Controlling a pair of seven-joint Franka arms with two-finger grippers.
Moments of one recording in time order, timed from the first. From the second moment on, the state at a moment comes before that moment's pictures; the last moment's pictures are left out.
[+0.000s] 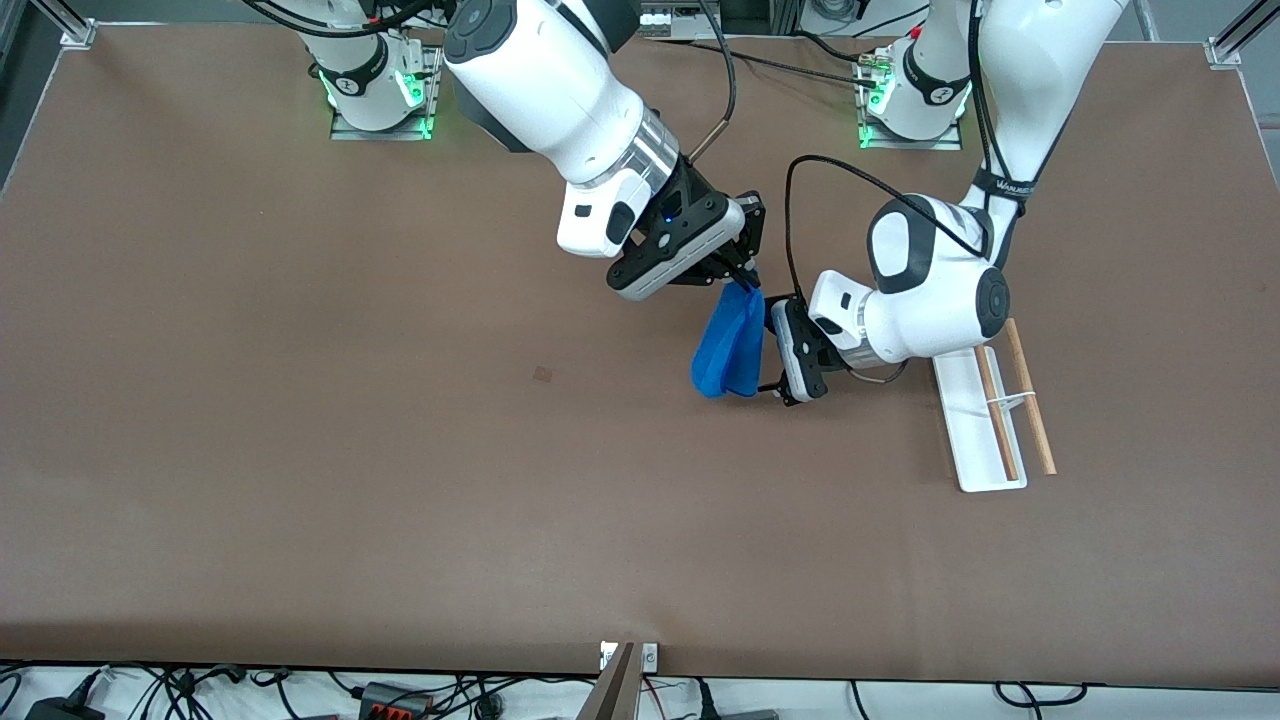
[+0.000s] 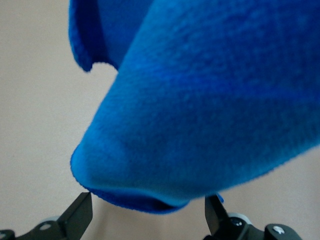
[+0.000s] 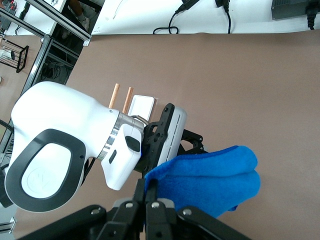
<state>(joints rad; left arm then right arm) -0.15 0.44 -0.26 -1.87 -0.74 2.33 1.30 0.49 0.62 0.43 -1.09 0.09 2.30 0.43</state>
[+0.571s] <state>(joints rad) -0.17 0.45 -0.26 -1.85 -0.76 2.35 1.31 0.49 0.62 0.43 -1.09 0.09 2.30 0.43</state>
